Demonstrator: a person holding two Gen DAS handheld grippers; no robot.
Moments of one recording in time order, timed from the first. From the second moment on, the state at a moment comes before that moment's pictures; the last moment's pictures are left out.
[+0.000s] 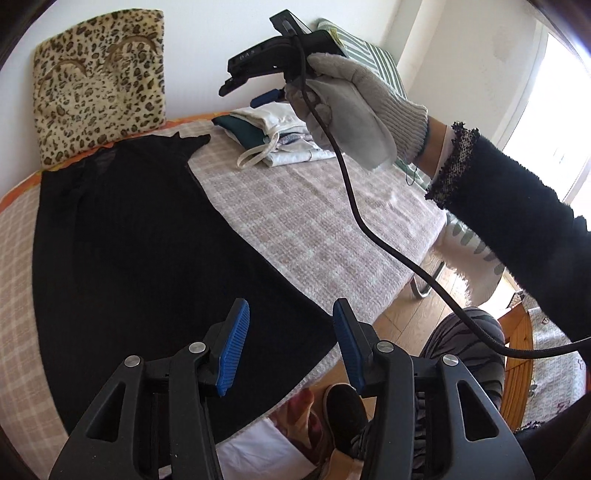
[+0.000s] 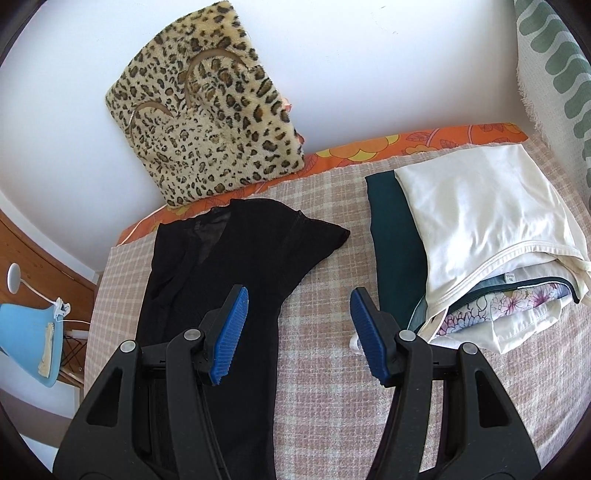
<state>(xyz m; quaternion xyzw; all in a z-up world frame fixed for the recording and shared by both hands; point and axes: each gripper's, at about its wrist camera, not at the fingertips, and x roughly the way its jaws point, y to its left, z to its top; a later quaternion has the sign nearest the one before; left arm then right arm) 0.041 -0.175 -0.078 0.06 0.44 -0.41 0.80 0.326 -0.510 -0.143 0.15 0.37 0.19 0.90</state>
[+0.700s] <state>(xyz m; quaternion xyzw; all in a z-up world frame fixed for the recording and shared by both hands) 0.019 -0.241 -0.154 0.13 0.44 -0.38 0.80 0.431 -0.479 -0.189 0.17 0.42 0.21 0.87</state>
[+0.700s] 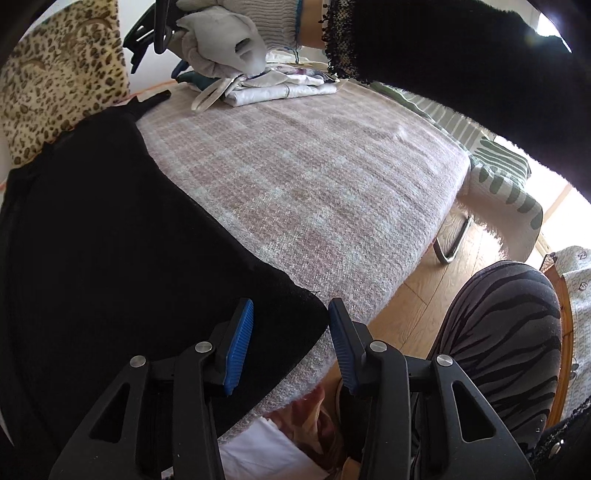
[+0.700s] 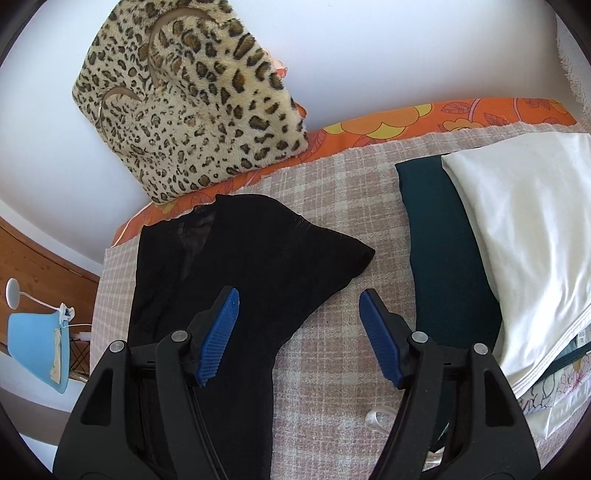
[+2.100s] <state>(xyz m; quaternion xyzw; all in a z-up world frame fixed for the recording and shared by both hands) 0.038 -0.139 -0.145 -0.13 0.44 -0.37 0.81 0.440 -0.369 -0.147 0.09 0.39 0.20 0.90</state>
